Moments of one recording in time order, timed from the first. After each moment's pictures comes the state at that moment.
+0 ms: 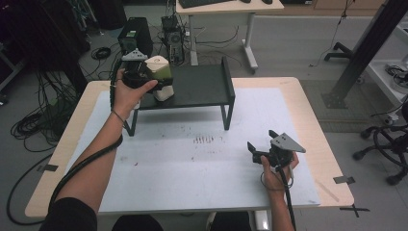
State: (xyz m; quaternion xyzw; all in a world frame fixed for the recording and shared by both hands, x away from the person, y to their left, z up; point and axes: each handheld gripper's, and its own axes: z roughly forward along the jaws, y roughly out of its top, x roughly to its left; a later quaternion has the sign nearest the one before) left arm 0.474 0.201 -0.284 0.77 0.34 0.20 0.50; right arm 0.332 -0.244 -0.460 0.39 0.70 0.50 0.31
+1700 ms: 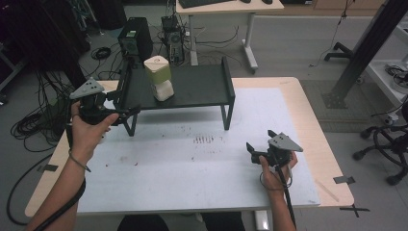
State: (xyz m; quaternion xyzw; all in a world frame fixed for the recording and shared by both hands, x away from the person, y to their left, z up) left arm 0.347 0.269 -0.291 0.73 0.37 0.23 0.52; right arm 0.334 -0.241 -0.461 0.39 0.72 0.49 0.32
